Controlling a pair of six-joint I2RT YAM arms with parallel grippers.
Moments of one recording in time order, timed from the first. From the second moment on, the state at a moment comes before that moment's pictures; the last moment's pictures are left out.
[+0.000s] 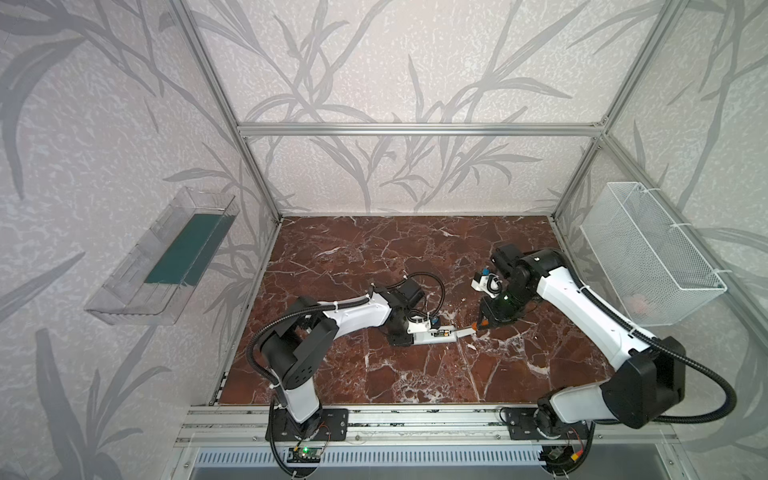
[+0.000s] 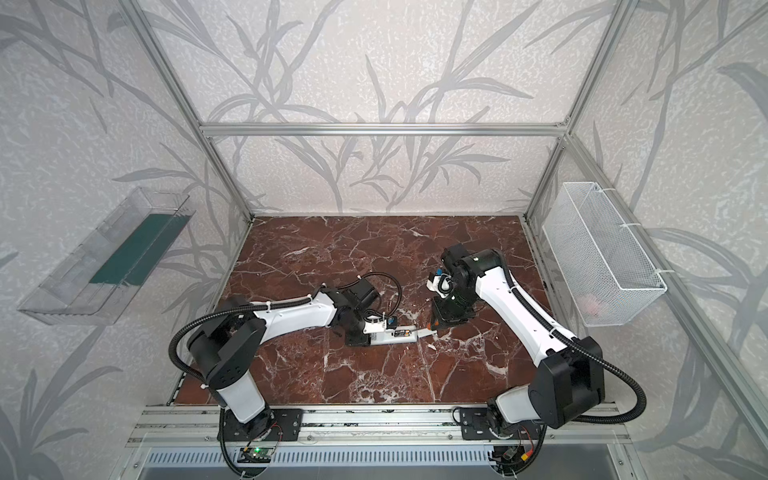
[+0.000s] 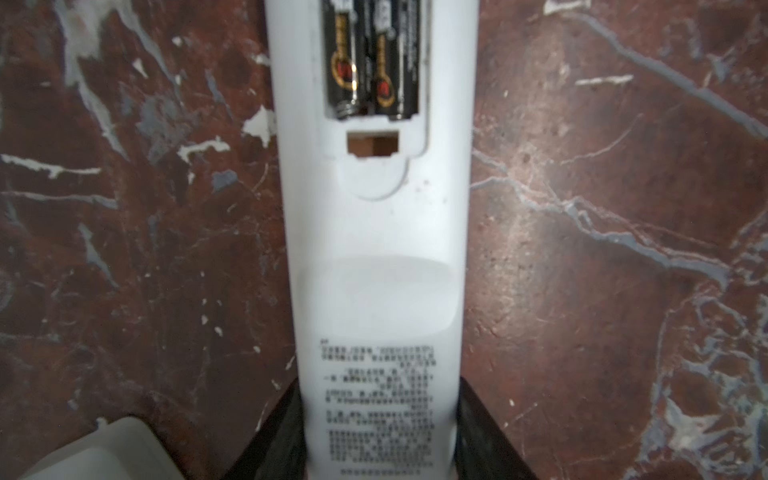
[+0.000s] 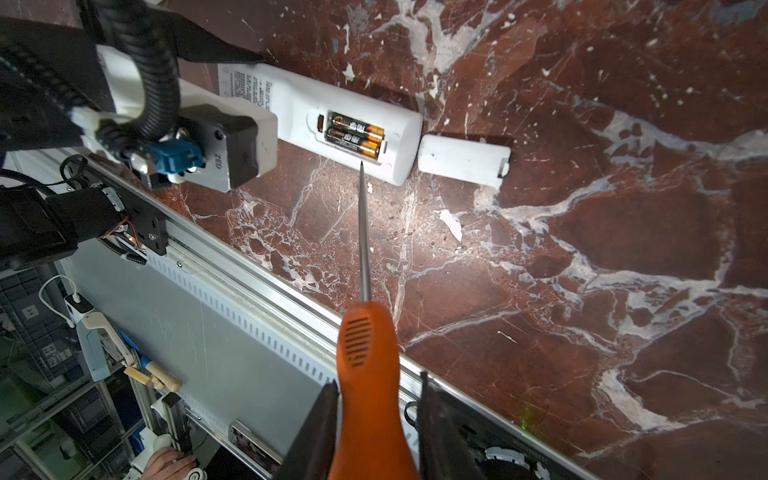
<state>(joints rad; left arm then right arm) -0.77 1.75 1.03 -0.62 0.14 0.73 0.40 1.44 1.25 -1.34 -0.42 0.10</state>
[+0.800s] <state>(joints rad) -0.78 1.75 1.03 -0.62 0.14 0.73 0.40 1.50 1.22 -1.29 -0.42 0.08</state>
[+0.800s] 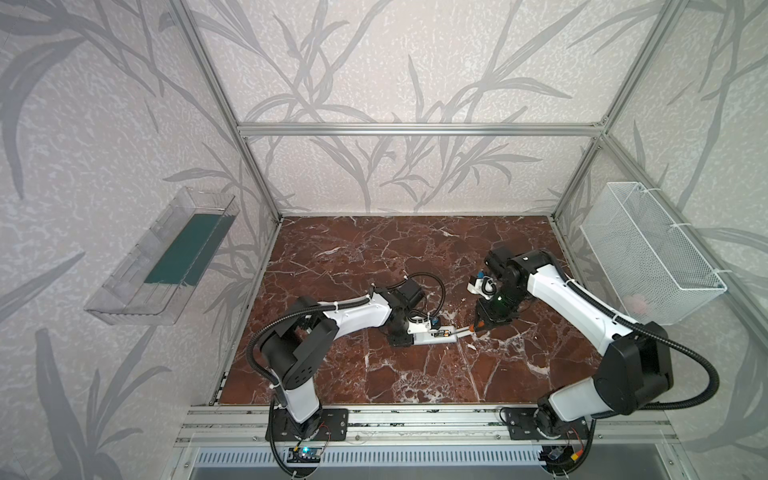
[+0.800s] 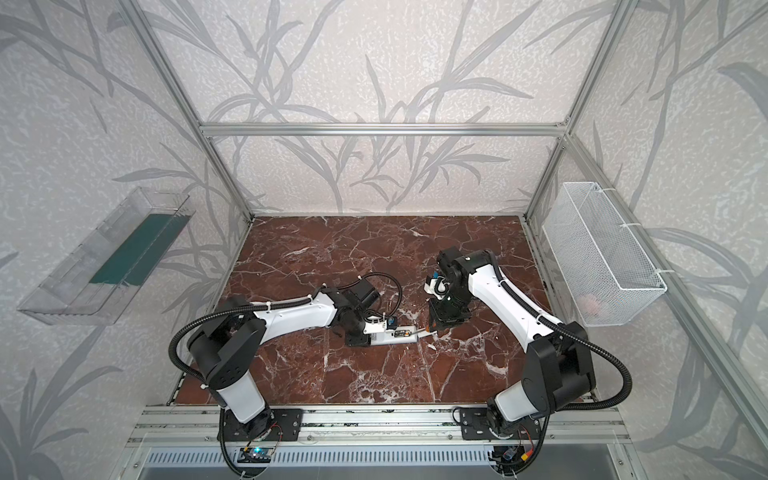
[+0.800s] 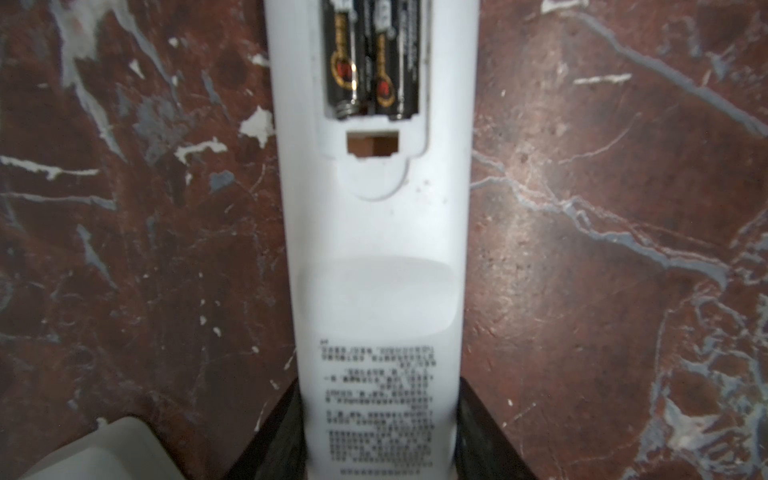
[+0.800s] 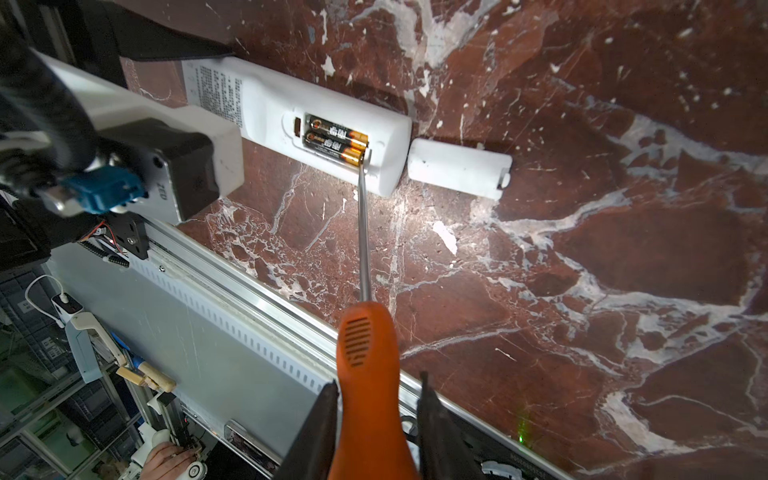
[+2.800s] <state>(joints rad) -0.78 1.75 1.03 -0.64 0.13 0.73 0.41 1.46 1.24 -1.27 -0.50 0.11</state>
